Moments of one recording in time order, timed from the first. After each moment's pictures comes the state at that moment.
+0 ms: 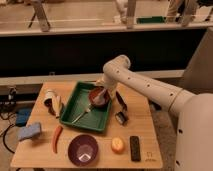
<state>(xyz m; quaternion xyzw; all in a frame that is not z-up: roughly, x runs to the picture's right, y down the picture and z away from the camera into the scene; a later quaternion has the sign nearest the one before) 0.003 0.005 0.854 -0.13 -0.20 -0.41 0.88</state>
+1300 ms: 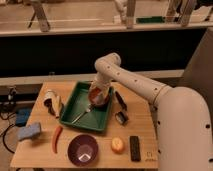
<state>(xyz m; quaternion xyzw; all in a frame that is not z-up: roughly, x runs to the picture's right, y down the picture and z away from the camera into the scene) -0.037 0.021 0.877 -0.18 -0.24 -0.45 0.84</state>
